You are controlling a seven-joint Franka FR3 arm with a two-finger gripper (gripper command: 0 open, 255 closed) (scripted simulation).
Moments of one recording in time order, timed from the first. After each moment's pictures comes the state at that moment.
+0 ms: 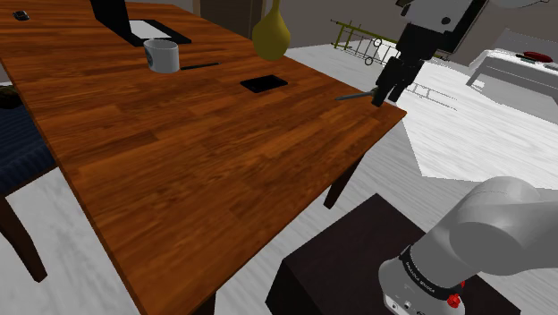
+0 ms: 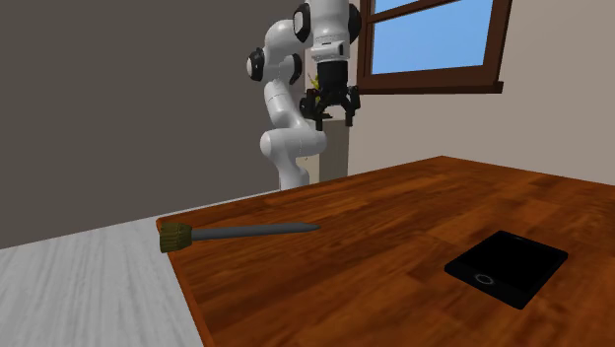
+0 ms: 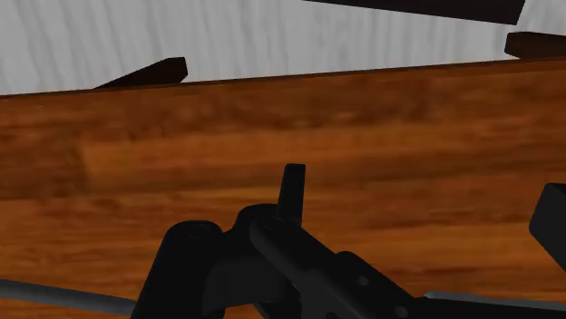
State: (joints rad) arm 0.02 -0.80 -0.07 -2.41 0.01 1.61 -0.10
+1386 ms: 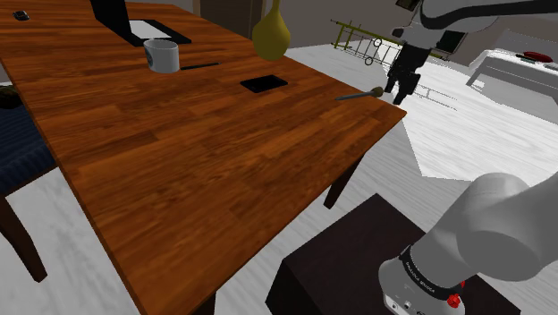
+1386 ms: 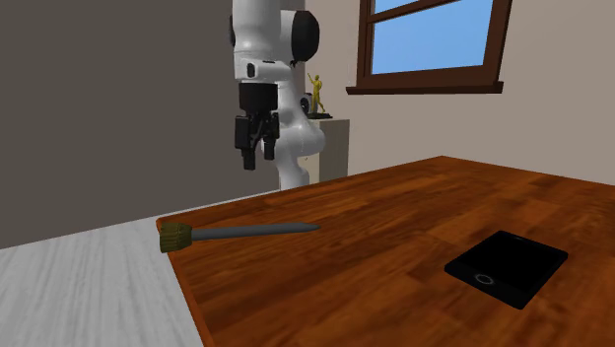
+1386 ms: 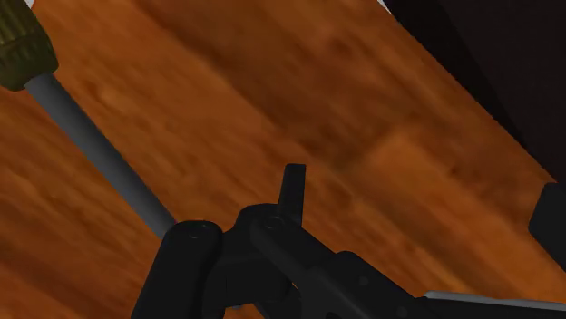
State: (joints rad) arm 0.17 -0.44 -0.60 -2.21 -0.28 1.82 -1.17
